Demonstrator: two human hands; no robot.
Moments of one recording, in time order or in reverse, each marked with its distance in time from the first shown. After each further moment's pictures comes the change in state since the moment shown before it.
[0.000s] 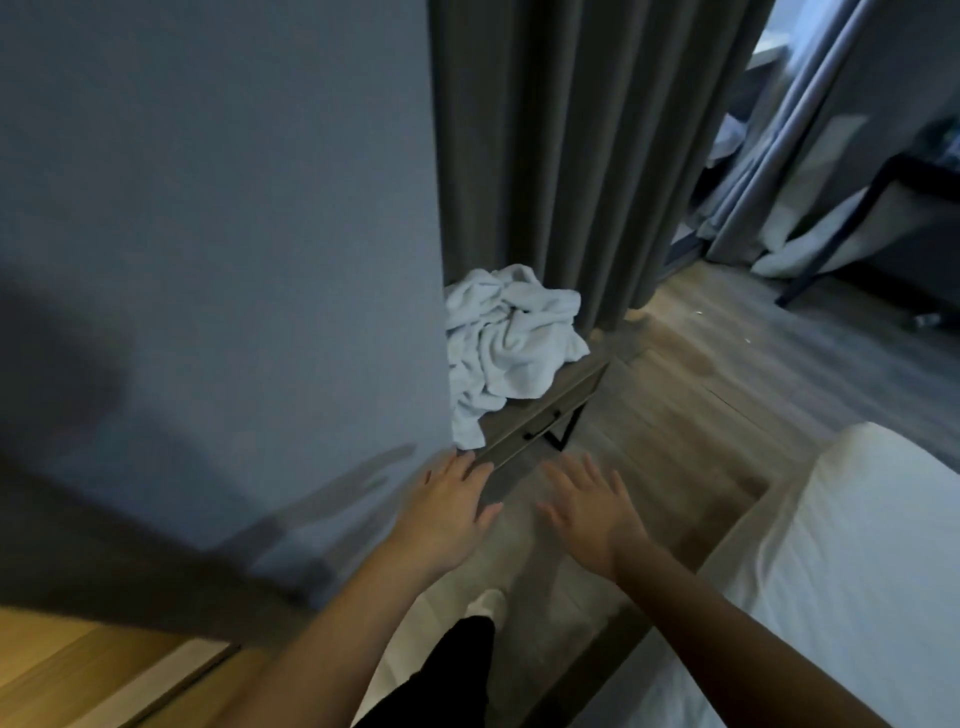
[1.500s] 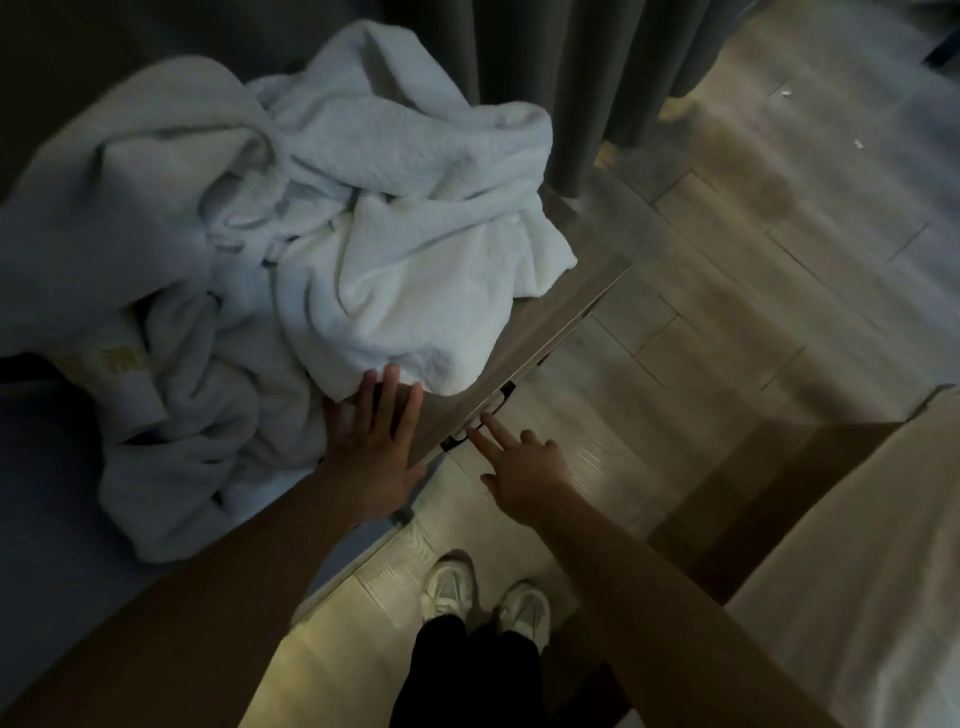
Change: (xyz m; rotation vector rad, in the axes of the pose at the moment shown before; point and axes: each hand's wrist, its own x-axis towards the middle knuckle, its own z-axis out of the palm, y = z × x) left_hand 0.415 -0.120 0.254 0.432 0.010 0.033; right_hand 0.408 0.206 0.200 -0.035 -0.413 -0.134
